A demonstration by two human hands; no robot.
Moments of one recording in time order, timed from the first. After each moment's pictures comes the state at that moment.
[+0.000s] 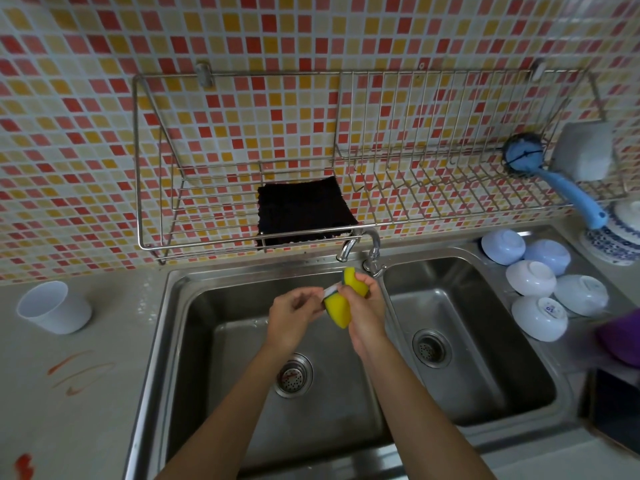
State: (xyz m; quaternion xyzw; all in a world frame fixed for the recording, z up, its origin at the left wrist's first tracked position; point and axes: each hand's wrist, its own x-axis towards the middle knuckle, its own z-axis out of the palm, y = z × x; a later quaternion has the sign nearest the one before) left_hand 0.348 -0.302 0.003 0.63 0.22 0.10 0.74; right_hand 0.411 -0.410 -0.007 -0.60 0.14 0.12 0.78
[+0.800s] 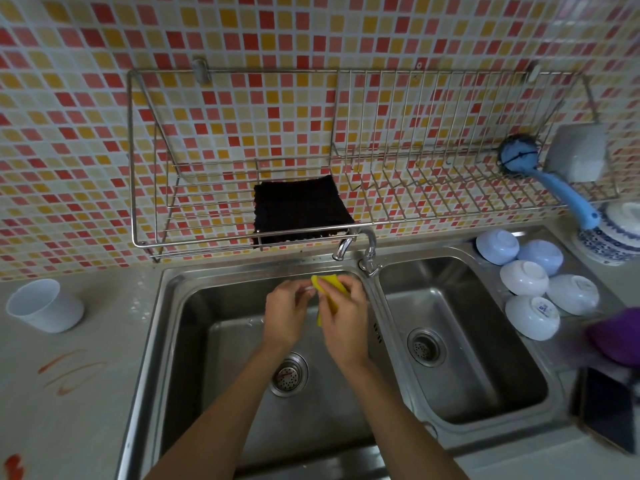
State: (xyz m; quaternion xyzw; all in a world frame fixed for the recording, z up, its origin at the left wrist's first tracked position) left_hand 0.355 -0.294 0.006 0.88 0.14 0.20 0.41; right_hand 0.378 -0.411 0.003 -0.86 -0.21 -0.13 0.44
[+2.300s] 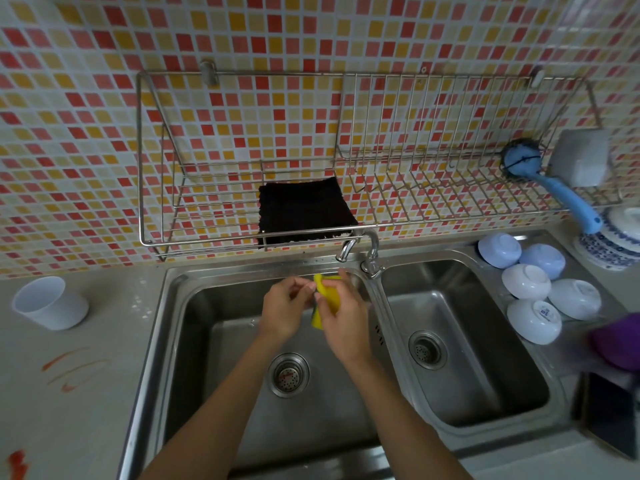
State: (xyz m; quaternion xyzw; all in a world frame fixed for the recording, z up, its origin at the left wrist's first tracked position) left_hand 0.355 -0.285 0.009 0.72 0.20 0.12 0.65; right_hand 0.381 -0.410 0.011 -0.87 -0.19 -0.04 0.46
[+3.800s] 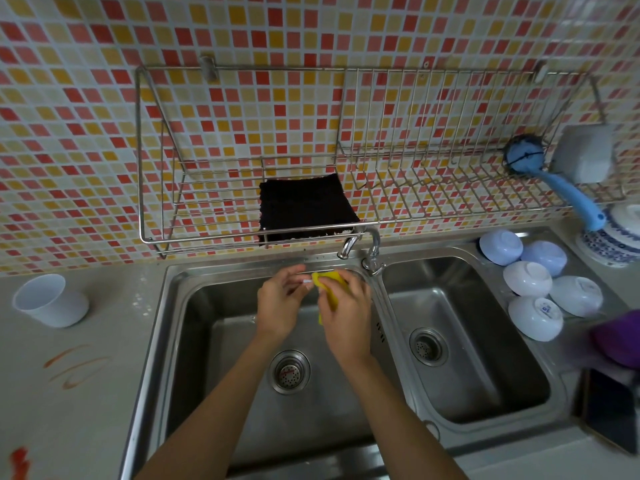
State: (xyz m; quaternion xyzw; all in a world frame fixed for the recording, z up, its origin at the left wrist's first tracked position) left_hand 0.352 -0.280 0.015 0.76 0.20 0.18 0.59; right_hand 0.377 -0.404 0.009 -0.89 -0.20 -0.14 0.37
